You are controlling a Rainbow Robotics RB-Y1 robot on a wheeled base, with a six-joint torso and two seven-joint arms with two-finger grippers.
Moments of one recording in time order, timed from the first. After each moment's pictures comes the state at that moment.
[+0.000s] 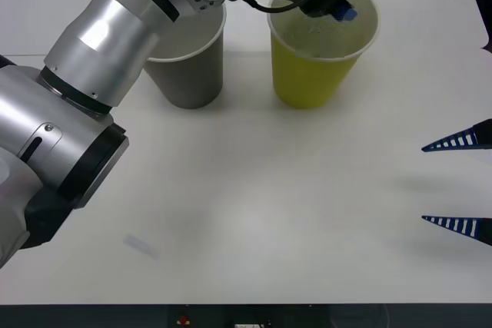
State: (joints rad) right arm 0.26 -1.13 -0.26 -2.01 1.31 -1.13 -0.09; left arm -1.29 0.20 -0.36 -1.18 -2.30 -1.17 1.25
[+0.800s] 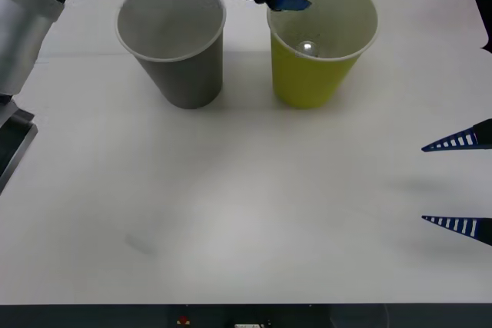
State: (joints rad) right arm 0.26 -1.13 -0.26 -2.01 1.31 -1.13 -0.09; left arm -1.19 0.52 -0.36 -1.42 -1.97 -1.22 1.13
